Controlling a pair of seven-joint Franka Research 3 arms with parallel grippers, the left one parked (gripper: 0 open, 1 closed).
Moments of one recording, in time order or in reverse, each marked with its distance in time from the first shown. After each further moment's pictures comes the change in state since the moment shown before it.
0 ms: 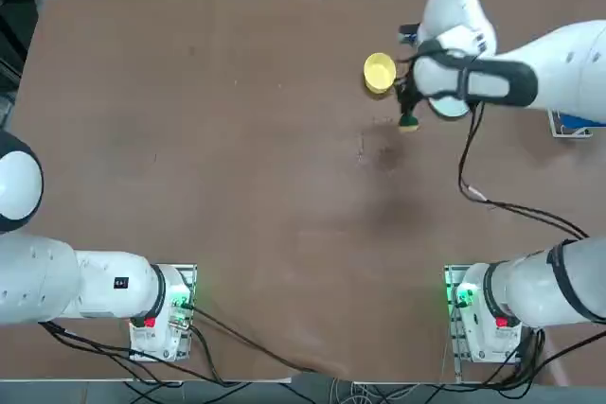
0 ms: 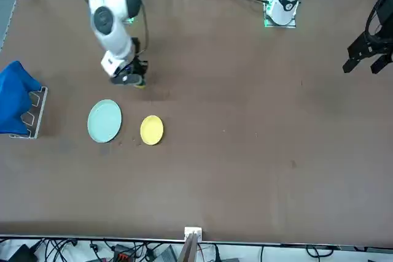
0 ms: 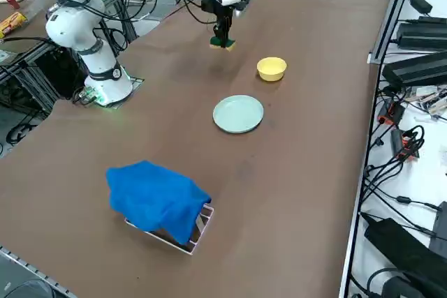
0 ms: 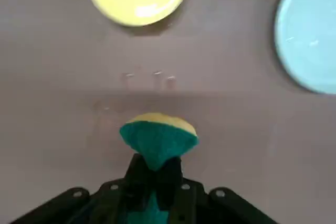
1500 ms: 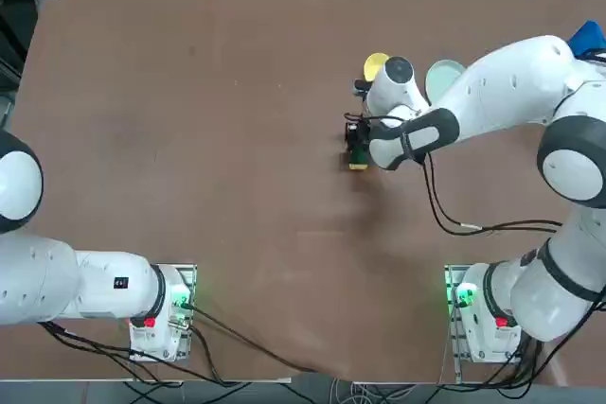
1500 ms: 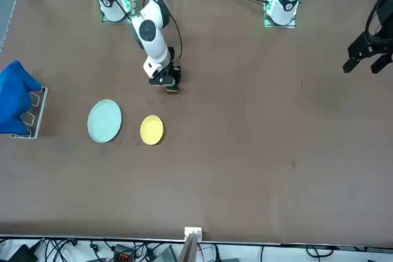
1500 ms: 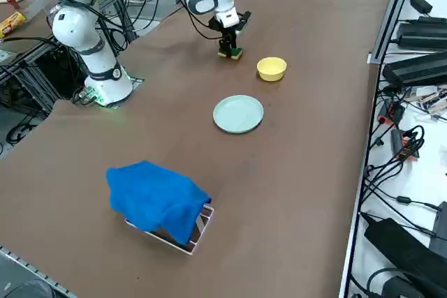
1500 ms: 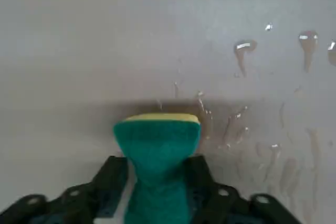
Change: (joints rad) arm 0.204 0.333 -0.022 0.010 0.000 0.460 0.213
